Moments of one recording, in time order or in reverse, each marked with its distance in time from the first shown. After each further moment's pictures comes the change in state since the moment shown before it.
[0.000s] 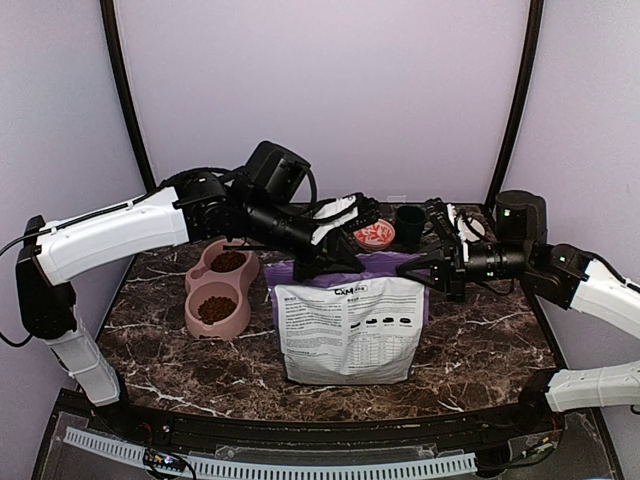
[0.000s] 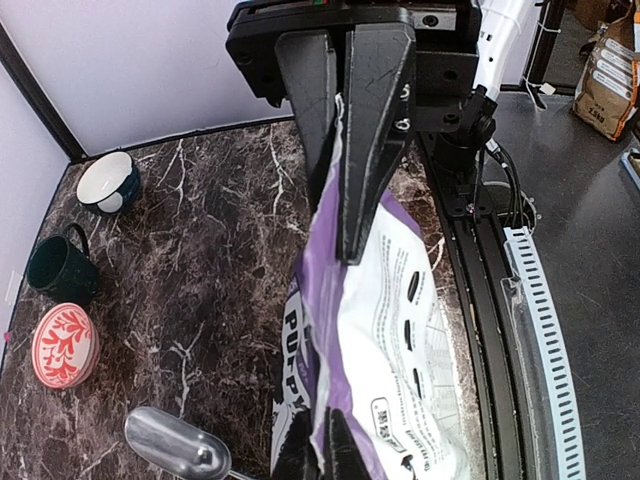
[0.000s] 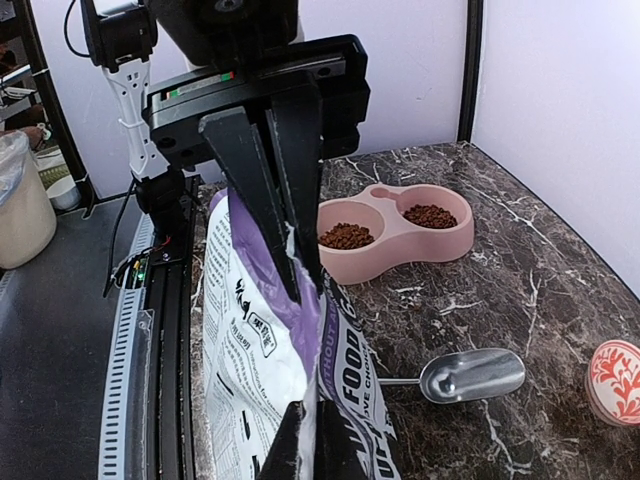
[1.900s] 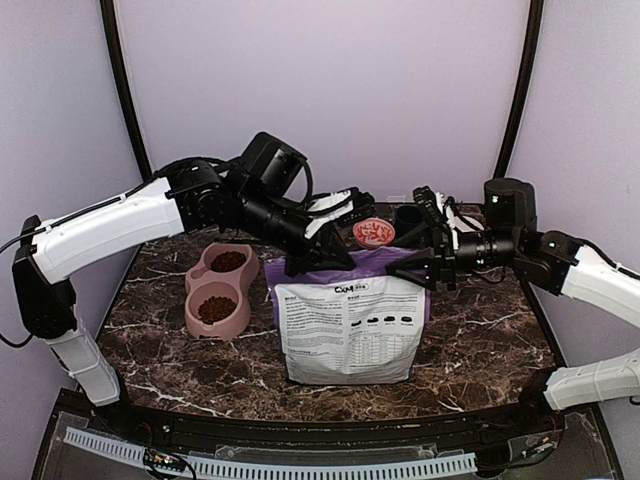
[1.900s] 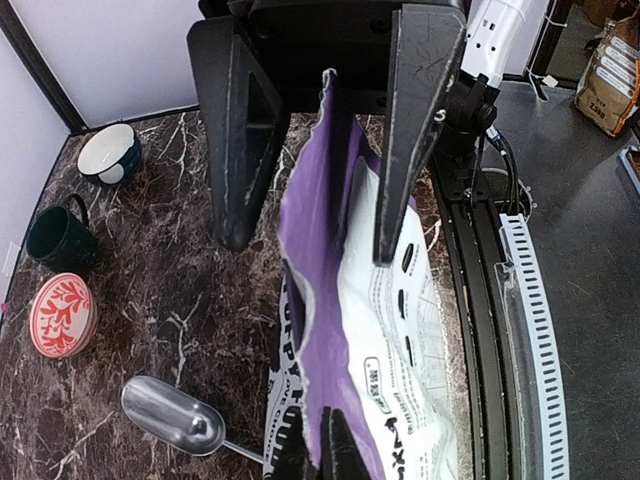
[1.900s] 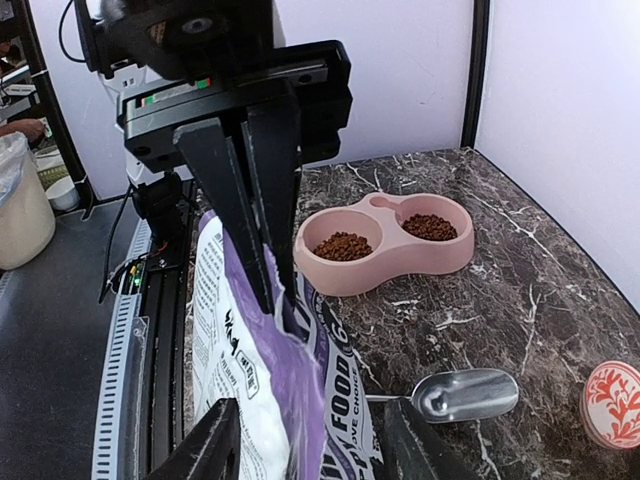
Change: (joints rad) left arm 0.008 -0.006 0.053 -0.106 -0.011 -0.014; right arm 0.010 0.089 0.075 0.009 -0.014 -0.014
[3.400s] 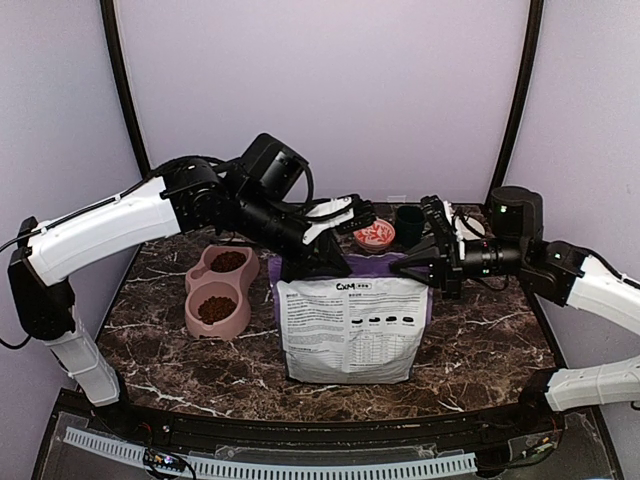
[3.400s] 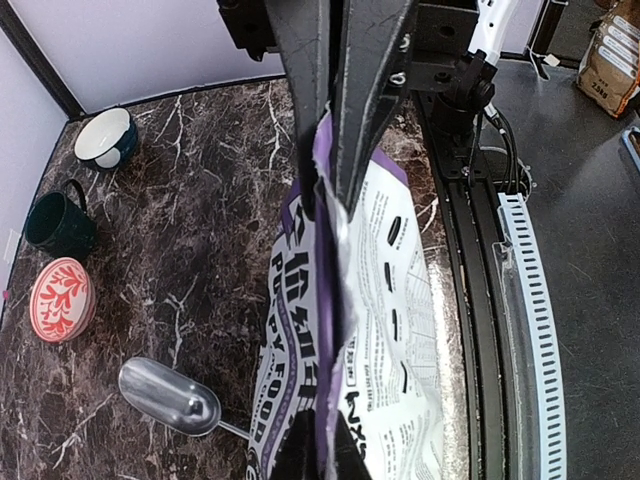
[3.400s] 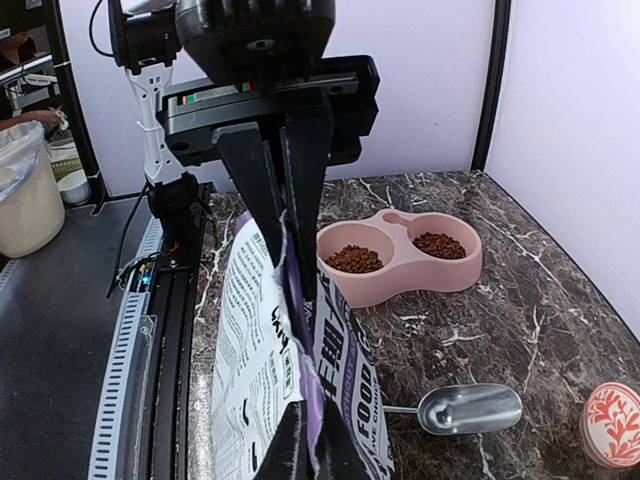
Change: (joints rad) left arm -0.021 -0.003 0.033 -0.093 -0.059 0.015; right arm 0.011 -0.055 -0.054 0.040 -0.015 -0.035
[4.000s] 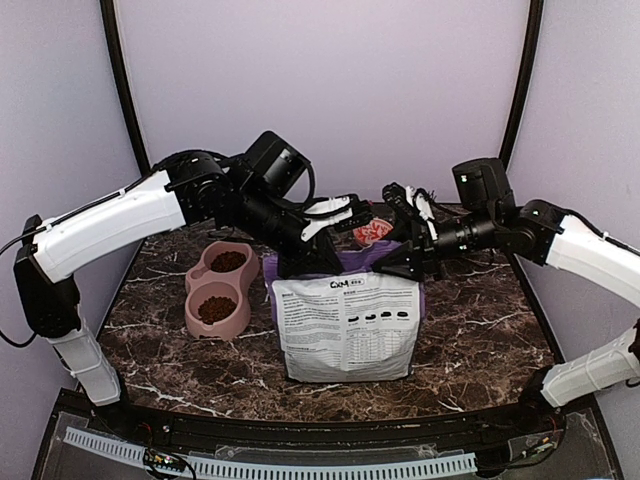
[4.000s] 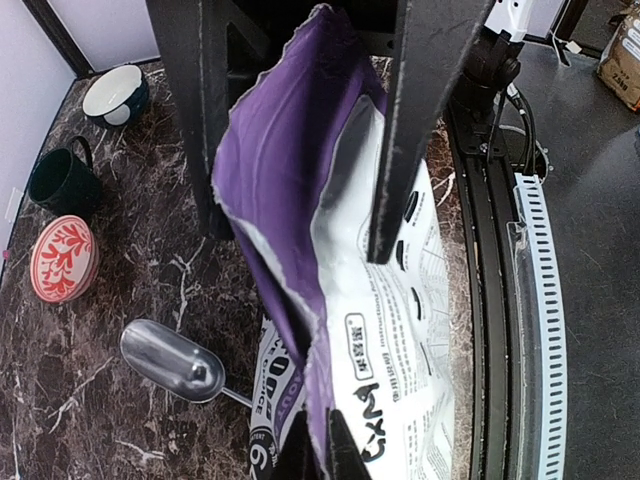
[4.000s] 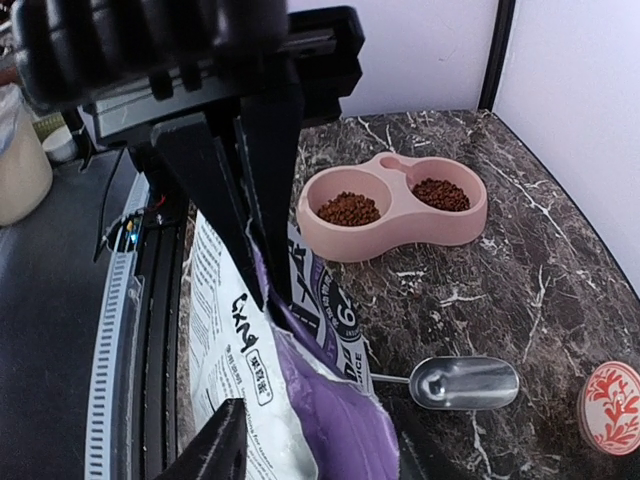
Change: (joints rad) left arm 0.009 0.035 0.060 -0.092 -0.027 -0.003; right arm 0.041 0.217 0.271 -0.278 0.061 -0.097
